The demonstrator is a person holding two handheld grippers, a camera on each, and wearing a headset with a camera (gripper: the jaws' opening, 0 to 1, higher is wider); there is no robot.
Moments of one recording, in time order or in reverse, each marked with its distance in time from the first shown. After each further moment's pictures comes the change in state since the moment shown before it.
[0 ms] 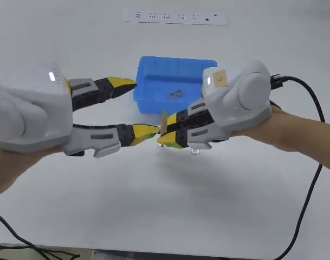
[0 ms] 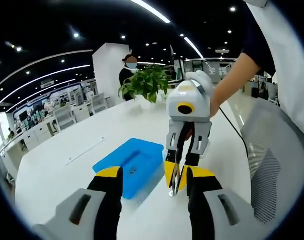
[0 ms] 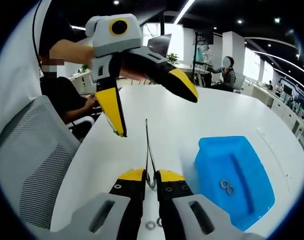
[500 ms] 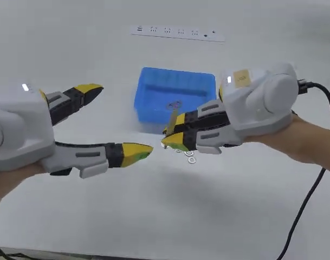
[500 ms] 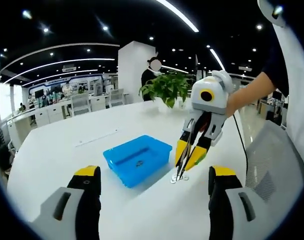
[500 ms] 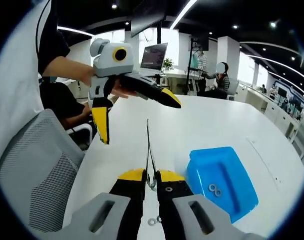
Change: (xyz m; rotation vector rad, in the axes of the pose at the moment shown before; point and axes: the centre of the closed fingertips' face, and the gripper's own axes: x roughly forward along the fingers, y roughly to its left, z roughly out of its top) left arm -0.025 0.007 -0.006 -0.190 -0.035 0.112; right arm -0.032 -0.001 0.031 -0.003 -0.040 -0.062
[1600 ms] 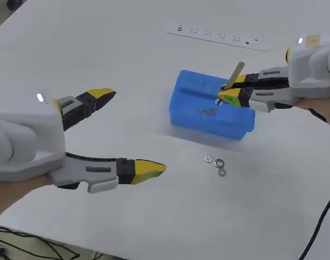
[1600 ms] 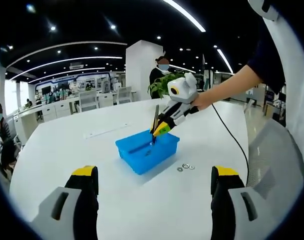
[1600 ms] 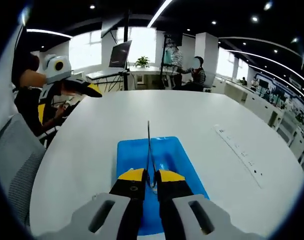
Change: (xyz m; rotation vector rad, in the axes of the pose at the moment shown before) left arm -0.026 0.020 -0.020 -0.025 0.017 0.073; right arm 0.000 -0.131 -0.039 0.084 0.024 -0.163
